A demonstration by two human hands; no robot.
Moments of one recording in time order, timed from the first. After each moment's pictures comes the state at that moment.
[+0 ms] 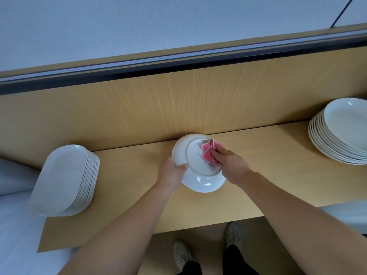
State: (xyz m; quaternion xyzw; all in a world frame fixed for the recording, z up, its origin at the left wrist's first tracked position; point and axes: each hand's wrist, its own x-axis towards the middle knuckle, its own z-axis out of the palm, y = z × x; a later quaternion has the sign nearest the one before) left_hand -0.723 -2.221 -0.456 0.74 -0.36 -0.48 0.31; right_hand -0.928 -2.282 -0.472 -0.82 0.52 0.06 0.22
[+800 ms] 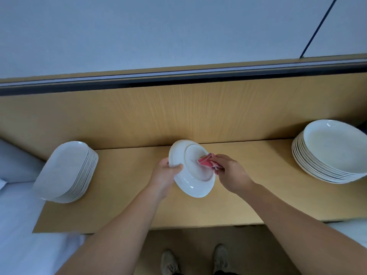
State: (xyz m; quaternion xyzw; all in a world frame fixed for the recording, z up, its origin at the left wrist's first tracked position) left_hand -0.767 -2.200 -0.412 0.64 -0.26 -0.57 0.45; right_hand -0.982 -2.260 -0.435 -0.78 0.48 -0.22 0.35
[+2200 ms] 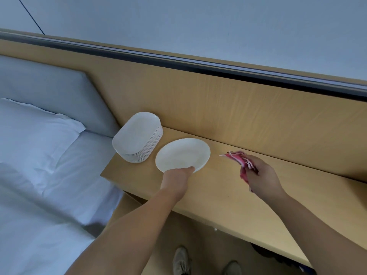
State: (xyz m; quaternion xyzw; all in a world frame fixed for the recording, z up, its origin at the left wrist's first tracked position) left_hand -0.665 -2.105 -0.438 0.83 -0.54 -0.15 -0.01; right_hand -0.879 -2.235 -0.403 -0.72 0.47 -0.19 0.47
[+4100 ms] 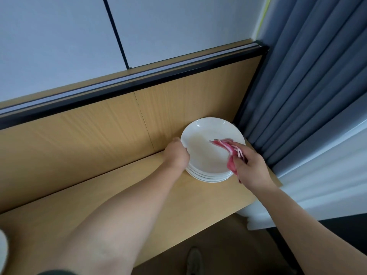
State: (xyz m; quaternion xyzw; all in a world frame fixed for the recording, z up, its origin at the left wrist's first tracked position) left_hand -1.154 -2.408 -0.418 0.71 -0.62 -0.30 0.10; right_hand -1.323 -2.302 -0.350 -0.50 0.67 -0.39 0.39
